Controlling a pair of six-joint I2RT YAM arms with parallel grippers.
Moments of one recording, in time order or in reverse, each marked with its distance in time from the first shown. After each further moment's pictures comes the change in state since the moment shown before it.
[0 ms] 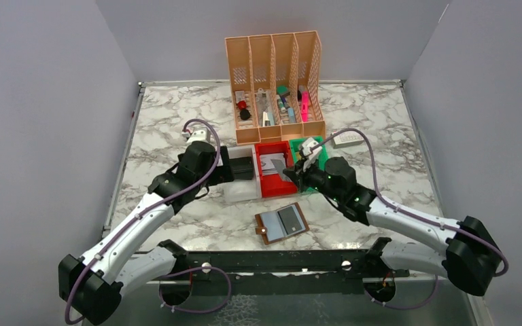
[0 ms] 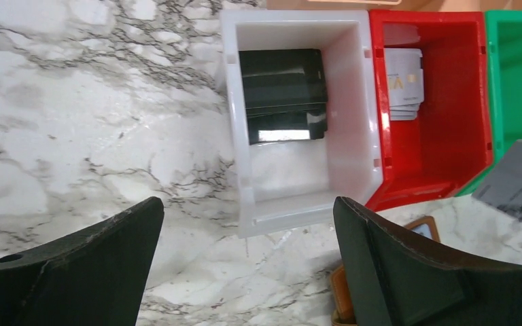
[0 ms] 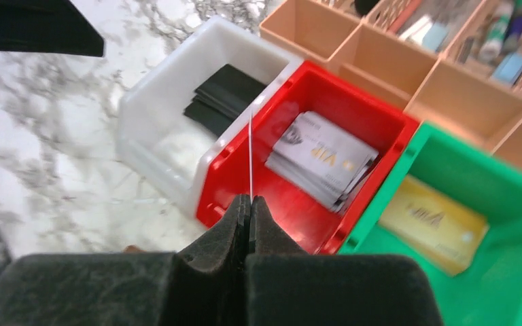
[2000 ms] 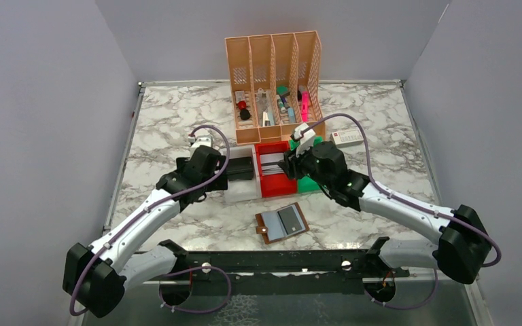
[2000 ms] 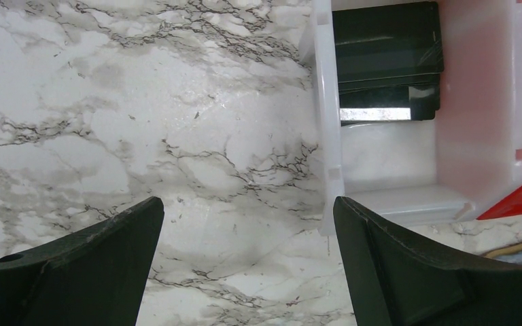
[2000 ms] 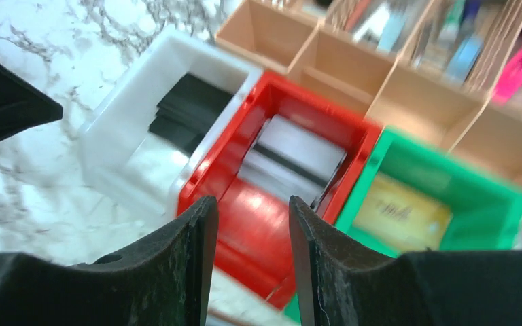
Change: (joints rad) left arm 0.002 0.063 -0.047 -0.066 -0.161 0.140; right arm 0.000 0.164 0.229 -0.125 0.106 -0.127
